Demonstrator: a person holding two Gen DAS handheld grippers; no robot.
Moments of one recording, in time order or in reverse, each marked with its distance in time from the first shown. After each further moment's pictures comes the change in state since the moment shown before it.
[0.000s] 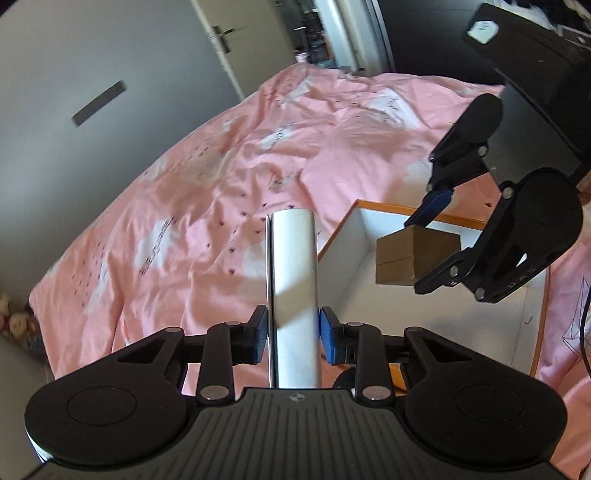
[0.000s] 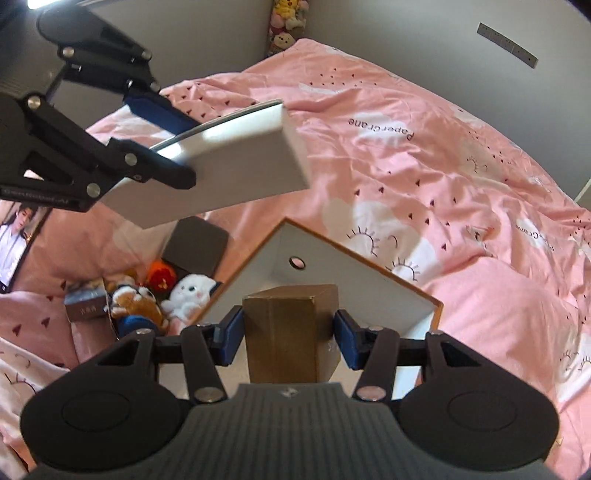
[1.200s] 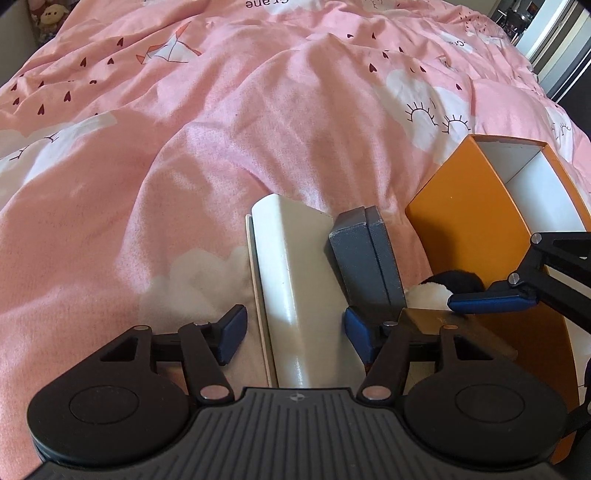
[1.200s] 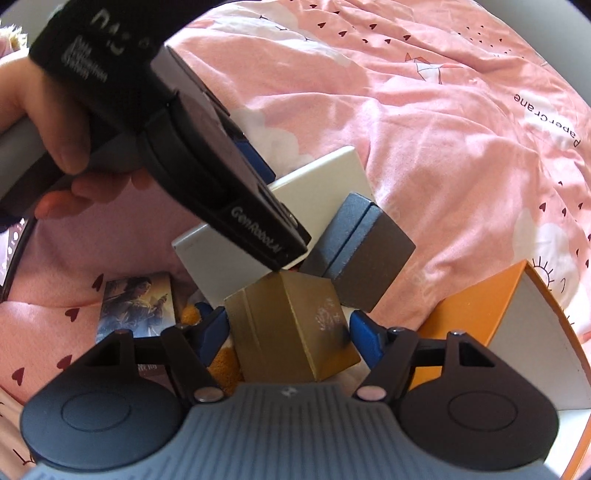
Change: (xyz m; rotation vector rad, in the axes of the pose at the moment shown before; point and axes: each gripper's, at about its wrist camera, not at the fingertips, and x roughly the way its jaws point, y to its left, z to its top) left arm 0.102 0.094 -0.186 -0.850 0.394 -0.093; right arm 0.146 0.143 0.059 -0.205 0.223 0.242
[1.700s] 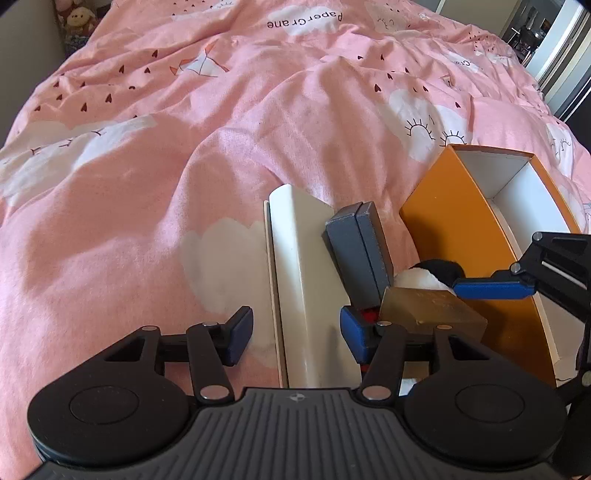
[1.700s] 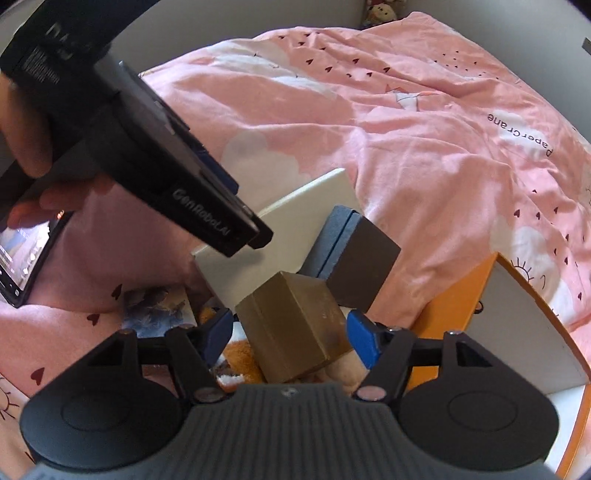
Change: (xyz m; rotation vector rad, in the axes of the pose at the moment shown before) left arm -0.039 0.001 -0.022 -0.048 -0.036 0.036; right arm -0.022 0.015 -0.016 0.009 -0.104 -0.045
